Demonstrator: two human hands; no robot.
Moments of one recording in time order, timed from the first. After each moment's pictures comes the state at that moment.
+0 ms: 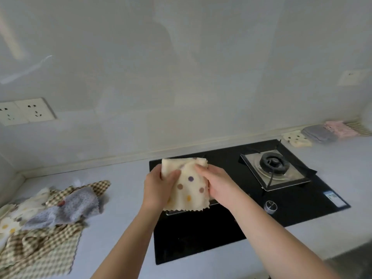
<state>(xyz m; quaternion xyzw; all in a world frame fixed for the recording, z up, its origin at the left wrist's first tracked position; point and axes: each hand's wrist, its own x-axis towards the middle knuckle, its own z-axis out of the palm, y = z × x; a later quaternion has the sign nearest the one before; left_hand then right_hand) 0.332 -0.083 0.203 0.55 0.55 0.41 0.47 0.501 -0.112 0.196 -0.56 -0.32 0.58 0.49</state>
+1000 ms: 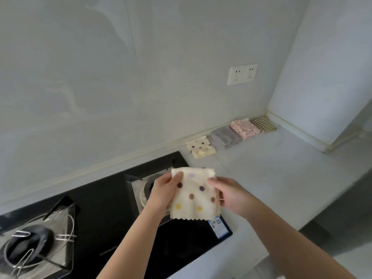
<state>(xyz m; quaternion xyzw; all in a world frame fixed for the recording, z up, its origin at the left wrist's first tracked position) 0.838 -0.084 0.167 0.51 0.47 0.27 0.67 1.014 -0.183 0.158 -0.64 -0.25 0.54 0.50</state>
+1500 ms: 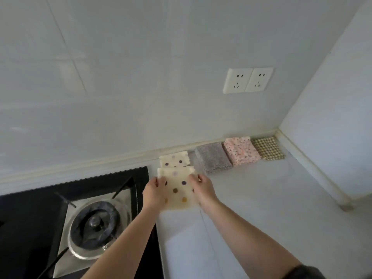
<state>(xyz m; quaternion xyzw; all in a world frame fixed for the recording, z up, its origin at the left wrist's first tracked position) 1.059 0.014 0.076 0.46 0.65 0.29 0.52 1.195 -0.026 0.083 -0.74 -0.28 0.43 0.43</state>
